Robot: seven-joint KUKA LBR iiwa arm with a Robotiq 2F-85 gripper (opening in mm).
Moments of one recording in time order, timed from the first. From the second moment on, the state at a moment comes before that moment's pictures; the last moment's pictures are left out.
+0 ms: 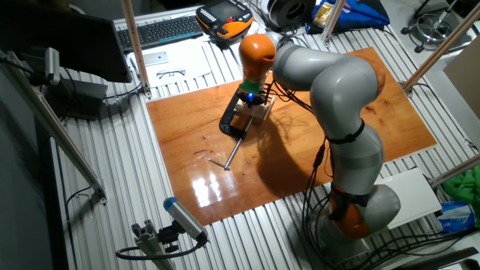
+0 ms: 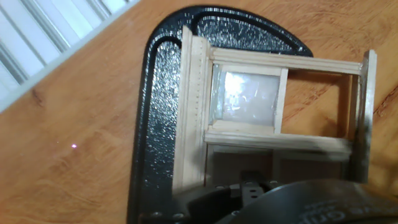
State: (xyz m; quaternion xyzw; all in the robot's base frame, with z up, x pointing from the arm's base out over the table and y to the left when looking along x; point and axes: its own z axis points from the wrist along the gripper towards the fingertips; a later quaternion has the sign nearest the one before) arm 0.614 0.114 0.061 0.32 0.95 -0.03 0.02
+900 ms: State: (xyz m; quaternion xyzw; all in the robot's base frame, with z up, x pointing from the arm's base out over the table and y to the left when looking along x) arm 0.632 0.070 0.069 0.32 0.95 -0.03 0.05
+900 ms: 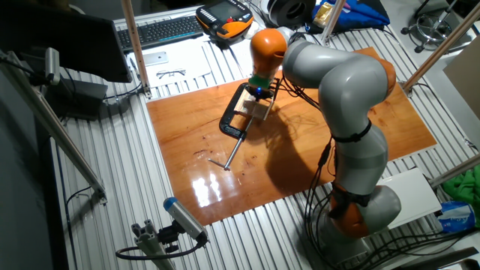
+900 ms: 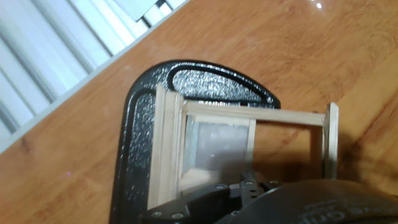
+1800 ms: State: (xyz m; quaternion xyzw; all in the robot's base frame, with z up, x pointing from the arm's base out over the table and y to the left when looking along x) arm 0.634 0.066 0.068 0.30 0.95 -0.04 0.05
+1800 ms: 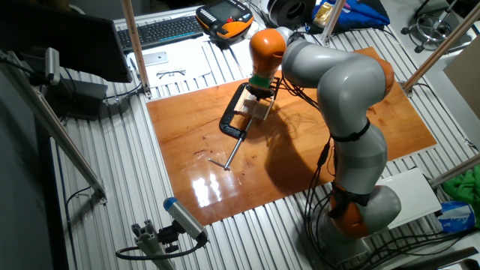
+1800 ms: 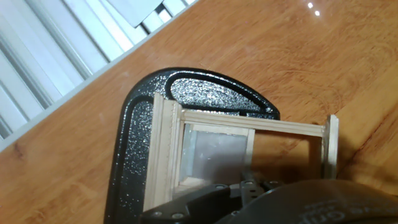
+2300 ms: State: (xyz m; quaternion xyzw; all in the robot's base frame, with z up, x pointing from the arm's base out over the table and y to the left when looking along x) arm 0.635 0.069 0.062 0.29 0.96 -0.04 0.04
